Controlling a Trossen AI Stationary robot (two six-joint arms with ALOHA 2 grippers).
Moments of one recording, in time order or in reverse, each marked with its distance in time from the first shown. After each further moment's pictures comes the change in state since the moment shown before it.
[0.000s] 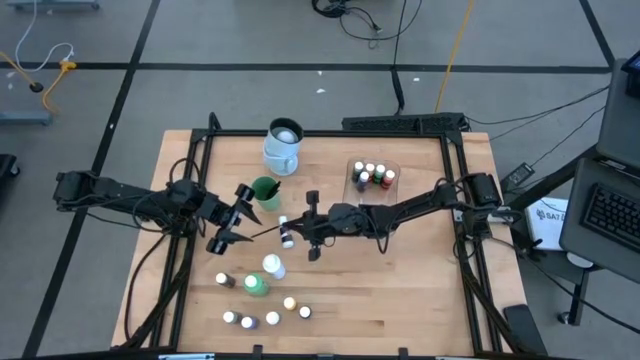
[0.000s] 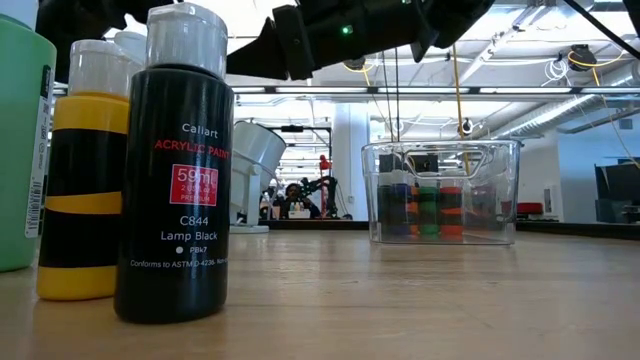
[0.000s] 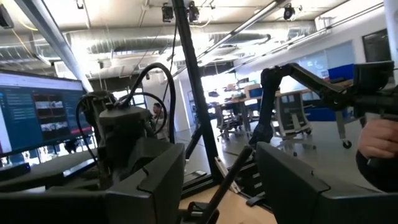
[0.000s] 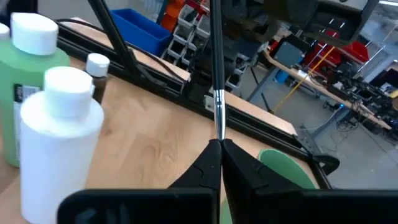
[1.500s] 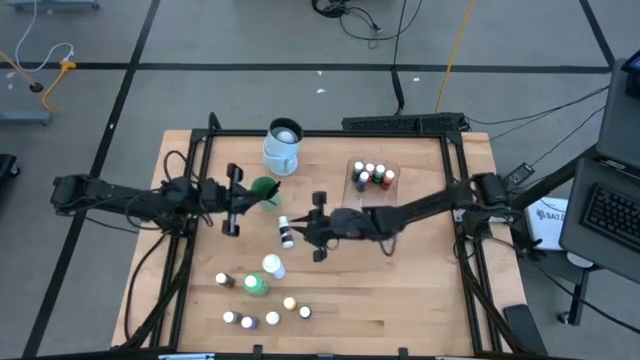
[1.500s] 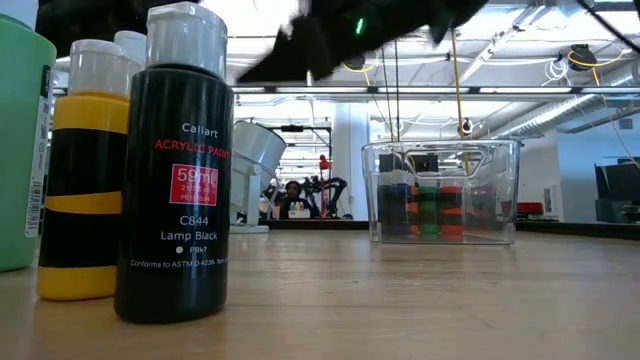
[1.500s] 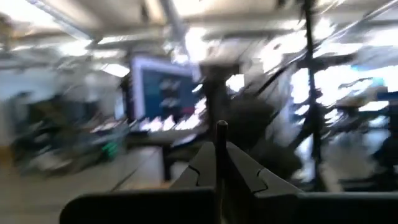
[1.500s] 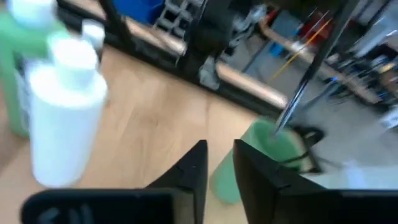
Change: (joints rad) left arm 0.001 -0.120 0.008 -0.152 -0.488 0.013; right arm 0.036 -0.065 -0.002 -0.185 0.104 0.034
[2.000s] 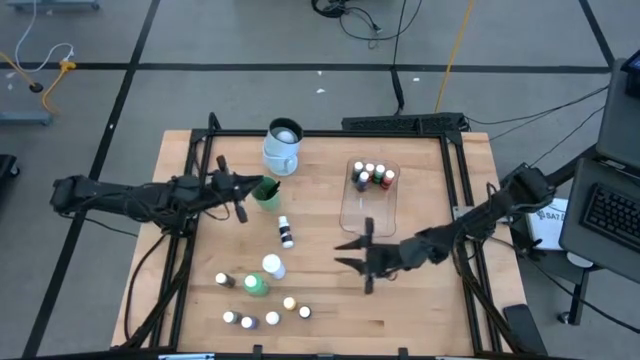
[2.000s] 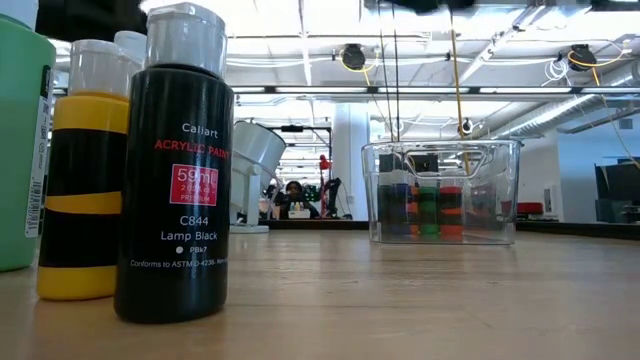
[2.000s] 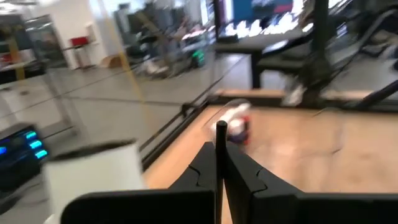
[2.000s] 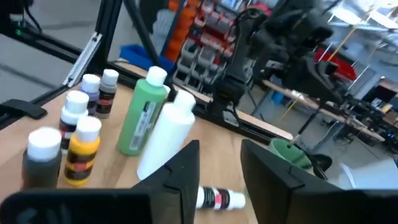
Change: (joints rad) left arm -0.026 -0.118 0.176 -0.695 -0.469 0.012; right arm 0.302 -0.339 -0.464 0.339 0.208 0.036
